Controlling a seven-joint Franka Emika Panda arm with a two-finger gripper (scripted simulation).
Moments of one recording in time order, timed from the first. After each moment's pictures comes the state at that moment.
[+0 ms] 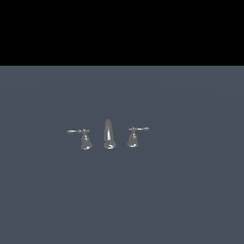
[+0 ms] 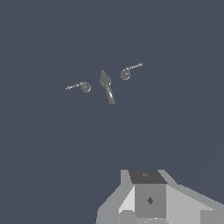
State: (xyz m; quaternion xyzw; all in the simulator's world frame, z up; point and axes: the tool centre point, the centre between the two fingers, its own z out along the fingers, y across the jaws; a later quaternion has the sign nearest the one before) arm -0.204 0.029 0.421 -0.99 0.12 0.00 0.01
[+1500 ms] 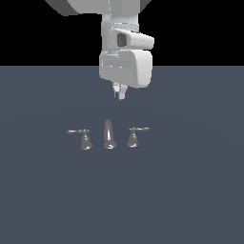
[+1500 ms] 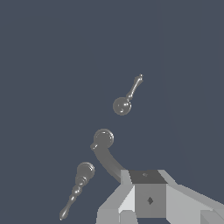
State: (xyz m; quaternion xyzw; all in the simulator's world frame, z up) arm -0.045 0.007 0.210 -0.88 0.47 0.00 0.01
